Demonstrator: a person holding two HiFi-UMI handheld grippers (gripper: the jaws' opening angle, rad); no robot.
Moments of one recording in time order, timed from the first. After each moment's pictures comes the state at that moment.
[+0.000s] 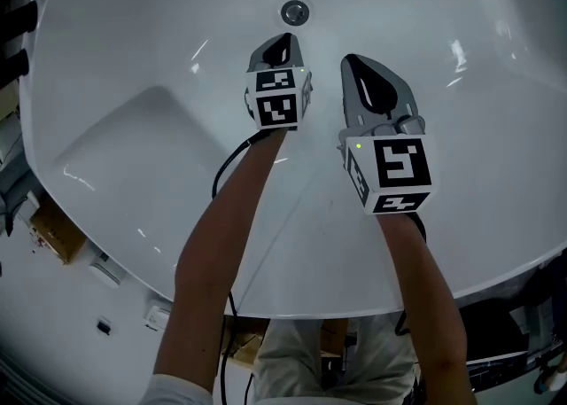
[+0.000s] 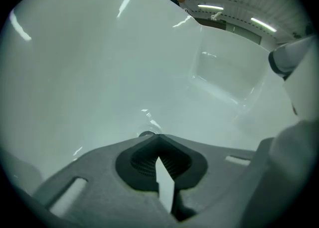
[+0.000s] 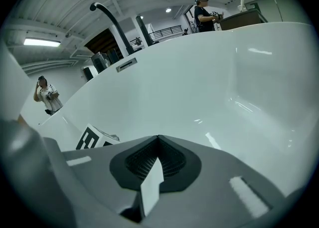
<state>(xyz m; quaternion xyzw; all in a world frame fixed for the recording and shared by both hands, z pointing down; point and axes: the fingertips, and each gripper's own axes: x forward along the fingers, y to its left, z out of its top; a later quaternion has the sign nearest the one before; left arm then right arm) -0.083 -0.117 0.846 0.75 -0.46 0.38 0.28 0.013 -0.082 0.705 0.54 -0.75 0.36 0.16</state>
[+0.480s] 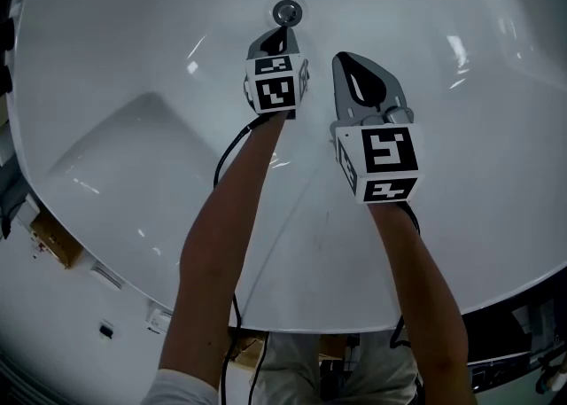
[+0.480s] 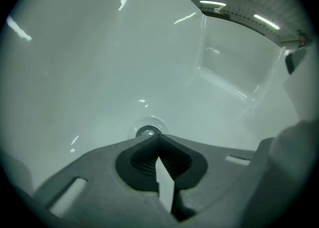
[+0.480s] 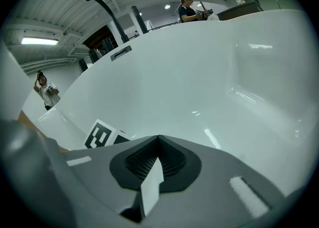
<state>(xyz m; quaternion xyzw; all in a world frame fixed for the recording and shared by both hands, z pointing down) -0.080 -0.131 0.905 0.74 -0.46 0.39 0.29 0.011 -0.082 0.758 0.53 -0.74 0.37 0.17</state>
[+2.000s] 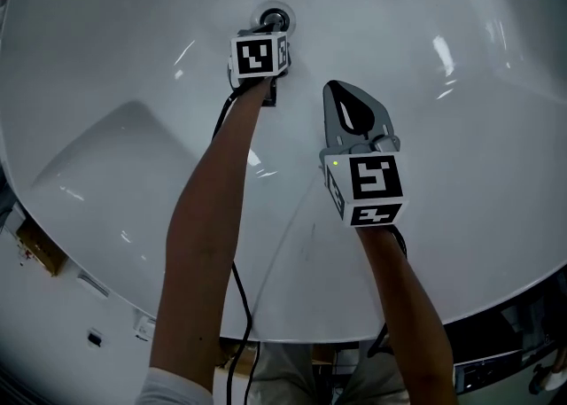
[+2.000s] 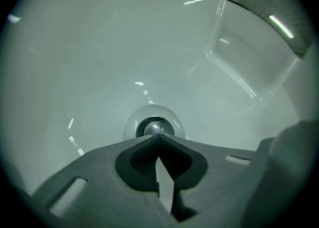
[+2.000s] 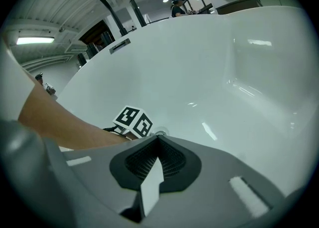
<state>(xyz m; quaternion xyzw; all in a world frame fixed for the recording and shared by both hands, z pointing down) -0.086 -0.155 0.966 0.70 -0.42 0.44 0.37 0.009 -0.057 0.774 0.52 -0.73 0.39 0.19</state>
